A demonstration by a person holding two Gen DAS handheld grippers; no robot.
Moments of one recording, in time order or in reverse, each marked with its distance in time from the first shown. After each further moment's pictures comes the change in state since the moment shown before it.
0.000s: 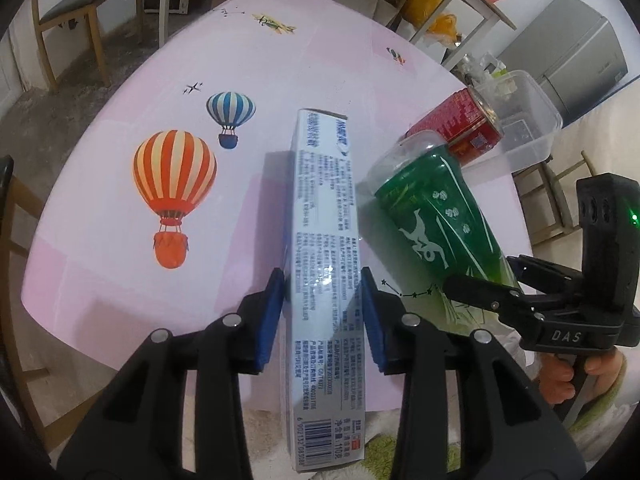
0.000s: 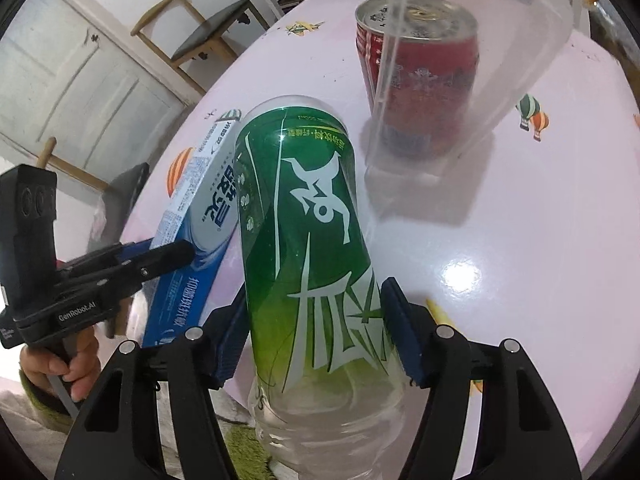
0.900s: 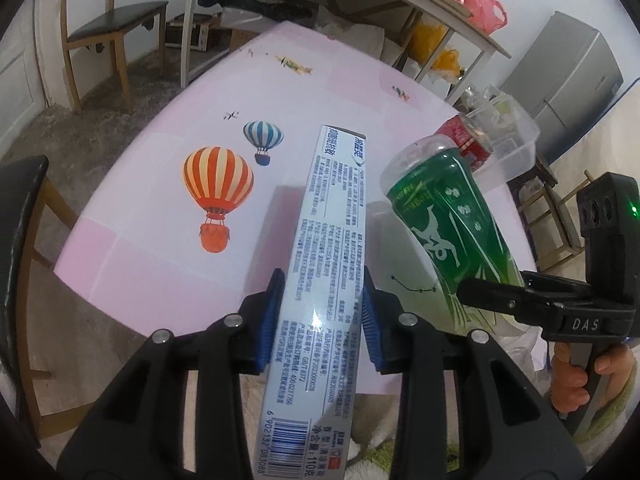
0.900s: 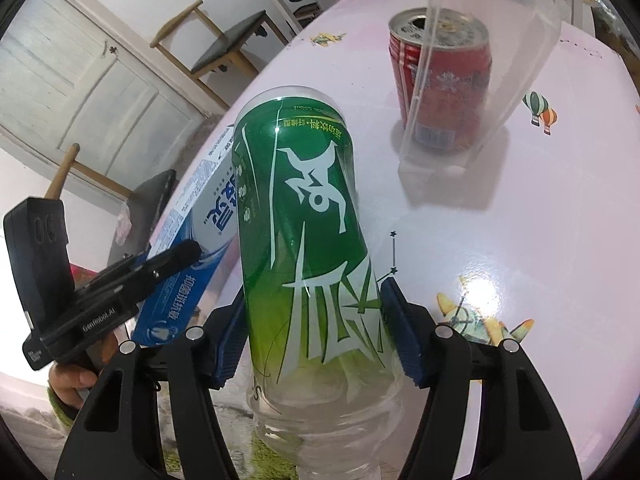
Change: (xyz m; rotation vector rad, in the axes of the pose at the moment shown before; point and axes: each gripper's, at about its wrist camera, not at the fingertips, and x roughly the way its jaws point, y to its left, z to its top) left arm -0.044 0.001 -0.038 0.003 -0.188 0.046; right arm -0.020 0.008 -0.019 0.022 -0.086 0.091
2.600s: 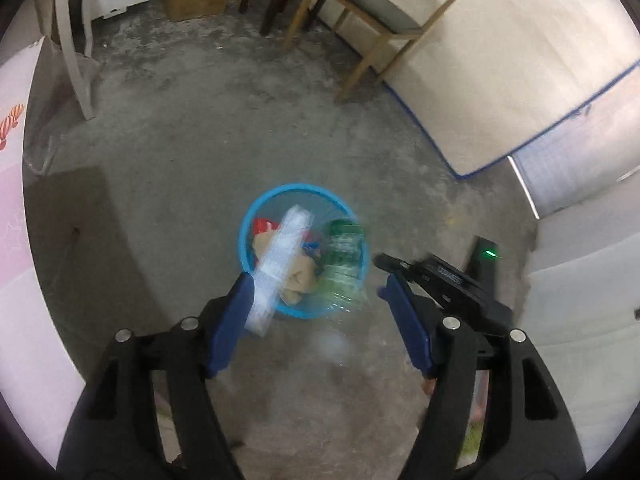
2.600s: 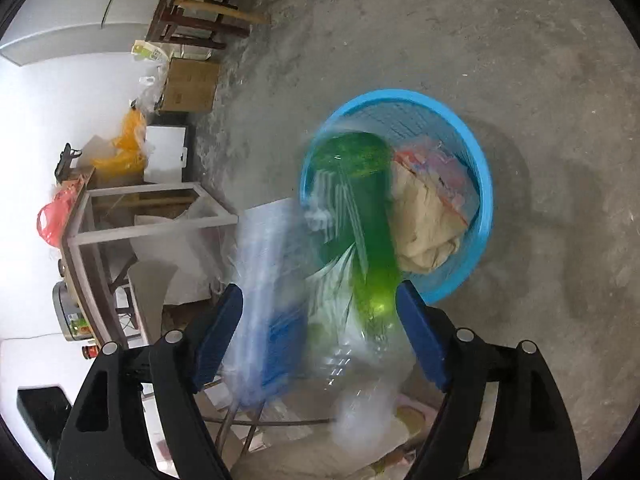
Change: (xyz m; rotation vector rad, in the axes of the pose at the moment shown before) left arm 0.215 -0.546 -0.062 0.682 0.540 -0.462; right arm -0.180 -0.504 -0.361 1.493 -0.633 0.009
